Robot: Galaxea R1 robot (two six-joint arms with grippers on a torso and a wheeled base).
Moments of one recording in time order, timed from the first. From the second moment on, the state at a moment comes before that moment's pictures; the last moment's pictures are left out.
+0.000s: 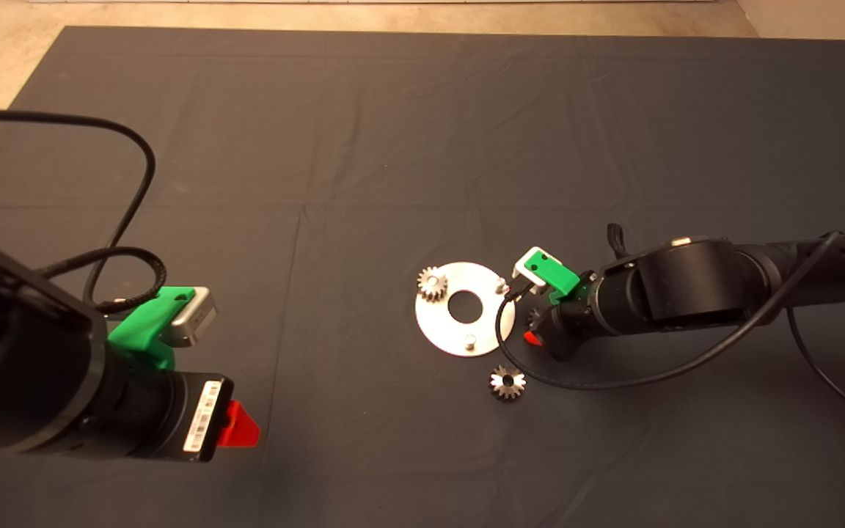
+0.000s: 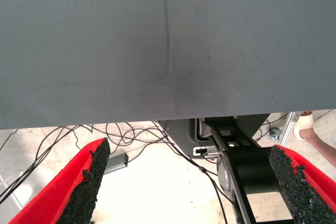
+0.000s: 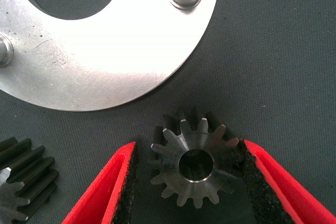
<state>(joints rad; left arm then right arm) -0.63 2.19 -0.34 0.05 1.50 -1.81 0.14 2.47 -0.81 -0.77 -1.46 0.96</state>
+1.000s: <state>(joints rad) -0.63 2.19 -0.34 0.05 1.50 -1.81 0.14 2.47 -0.81 -0.78 -1.47 0.97</state>
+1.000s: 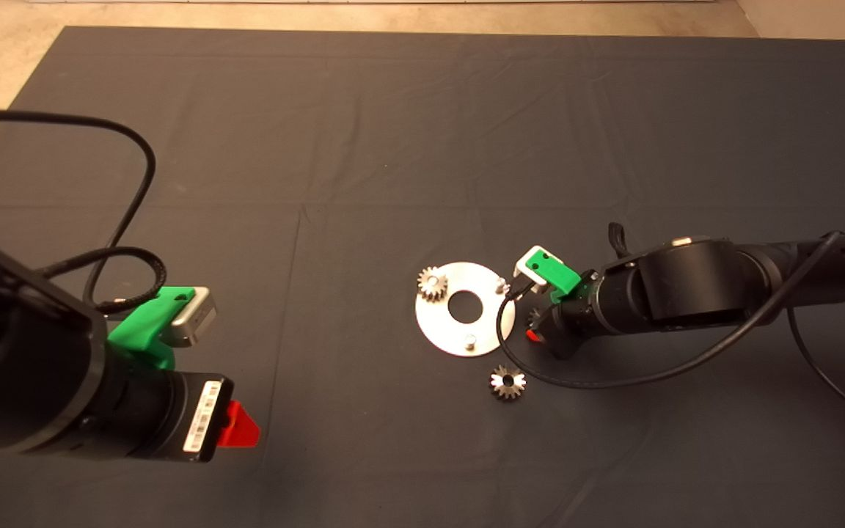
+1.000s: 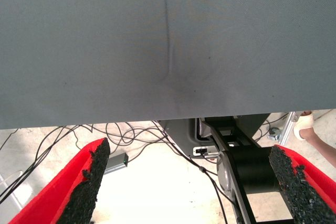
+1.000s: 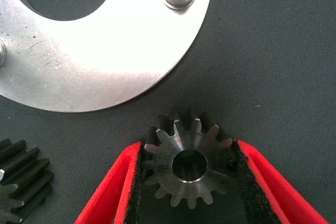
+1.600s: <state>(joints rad) -0.63 2.18 -0.34 0.04 1.49 -1.82 0.14 2.47 -0.81 -0.78 -1.48 1.02</state>
